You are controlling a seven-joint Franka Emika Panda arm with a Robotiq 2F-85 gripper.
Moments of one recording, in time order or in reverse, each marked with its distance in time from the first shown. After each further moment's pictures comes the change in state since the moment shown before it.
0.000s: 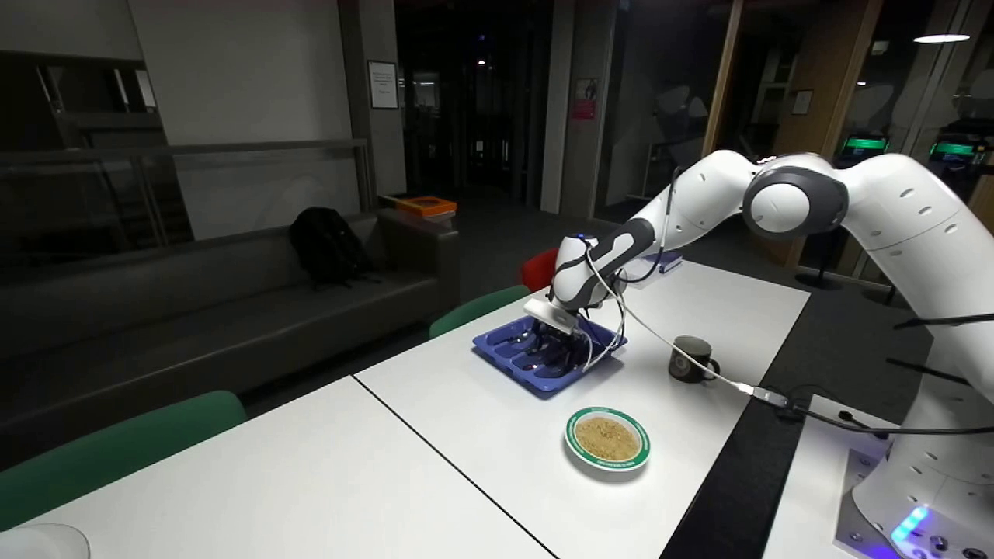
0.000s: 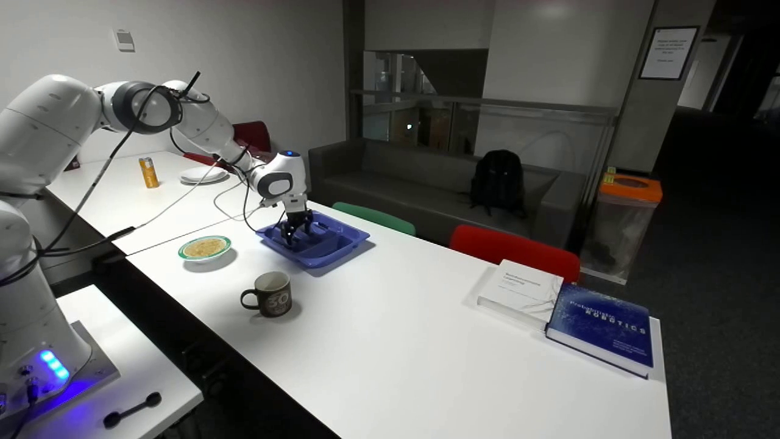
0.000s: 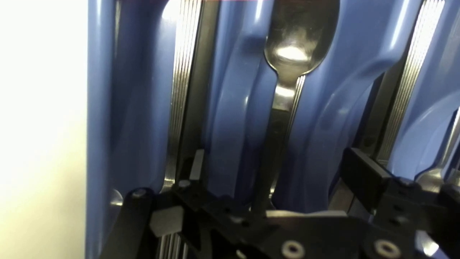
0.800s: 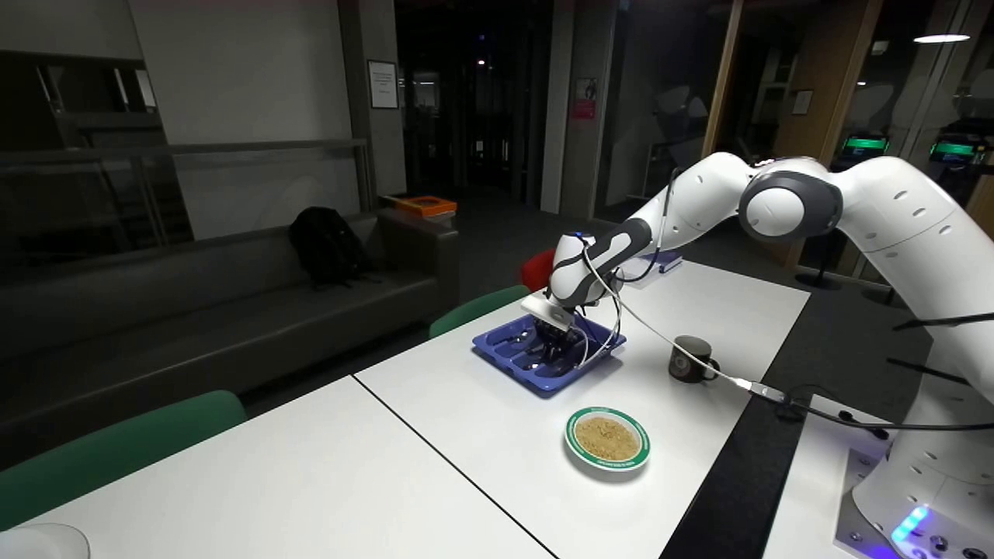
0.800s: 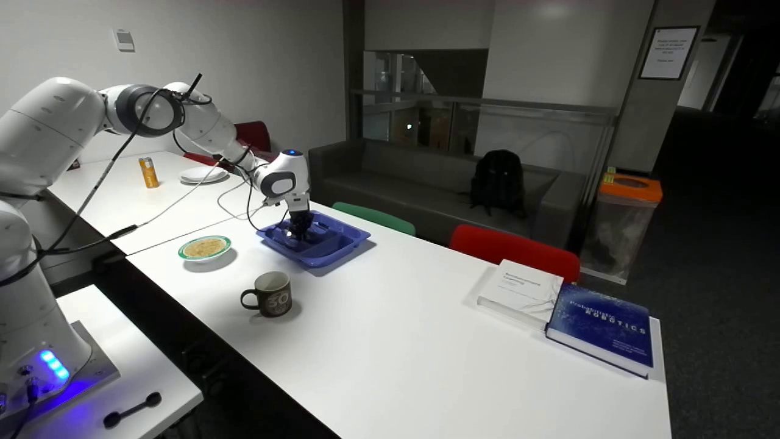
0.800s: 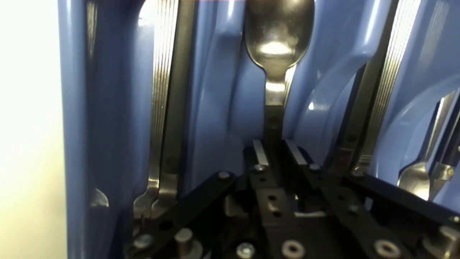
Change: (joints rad) arm -0.007 0.023 0.001 0.047 0.000 -0.012 0.002
